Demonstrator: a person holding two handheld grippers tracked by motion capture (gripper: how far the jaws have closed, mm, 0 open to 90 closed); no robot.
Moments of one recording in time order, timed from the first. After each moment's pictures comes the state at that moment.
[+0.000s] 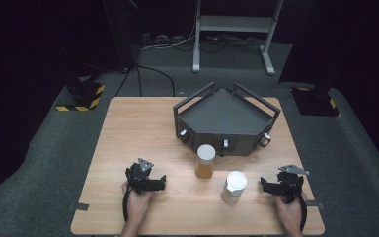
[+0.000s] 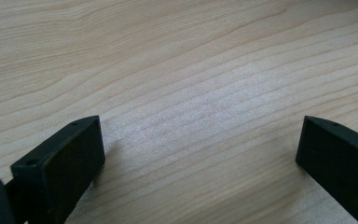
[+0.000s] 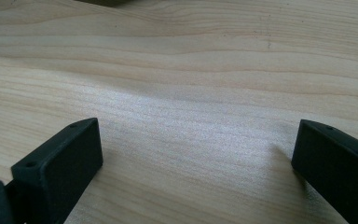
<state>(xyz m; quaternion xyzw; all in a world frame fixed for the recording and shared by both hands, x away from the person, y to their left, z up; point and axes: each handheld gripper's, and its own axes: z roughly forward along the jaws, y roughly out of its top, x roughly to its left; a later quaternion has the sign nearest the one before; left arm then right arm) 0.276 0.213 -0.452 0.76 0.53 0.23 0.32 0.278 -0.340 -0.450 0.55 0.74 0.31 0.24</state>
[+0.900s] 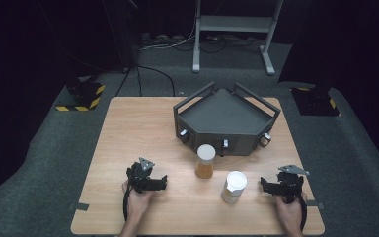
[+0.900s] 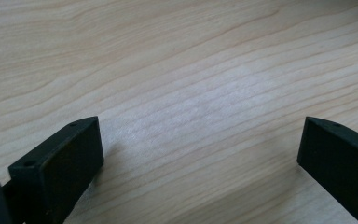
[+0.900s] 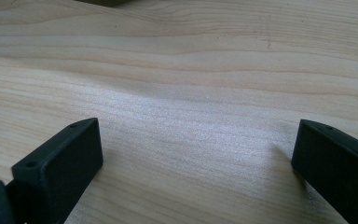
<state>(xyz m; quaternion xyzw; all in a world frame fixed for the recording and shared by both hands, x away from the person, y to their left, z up) 0.279 0.211 -0.447 0.76 0.52 0.22 0.32 0.278 -0.340 -0.450 0.55 0.74 0.31 0.24</state>
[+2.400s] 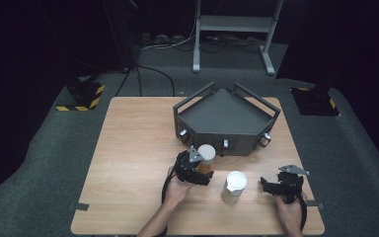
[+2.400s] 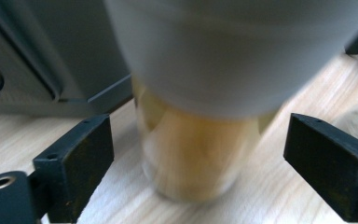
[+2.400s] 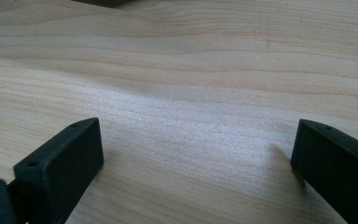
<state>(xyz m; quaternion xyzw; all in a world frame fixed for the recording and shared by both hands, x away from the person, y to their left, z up) 0.326 0.116 -0.419 0.82 0.36 0.16 0.41 0.278 -0.340 -0.450 0.55 0.74 0.31 0.24</state>
